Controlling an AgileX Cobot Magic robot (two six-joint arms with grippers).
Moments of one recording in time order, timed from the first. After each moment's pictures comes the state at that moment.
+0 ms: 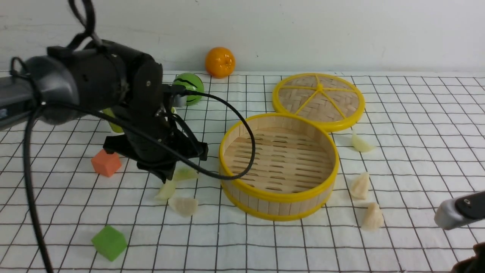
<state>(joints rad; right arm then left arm) 0.19 1.02 -0.53 0.32 0.72 -0.24 -0.40 1.85 -1.43 0.11 0.90 -0.38</state>
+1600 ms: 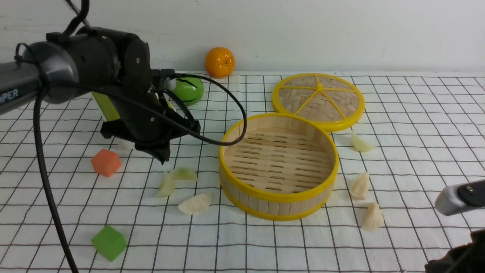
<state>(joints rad) 0.19 1.02 -0.53 0.36 0.64 -0.24 -0.32 1.91 -1.57 0.02 0.93 -0.31</state>
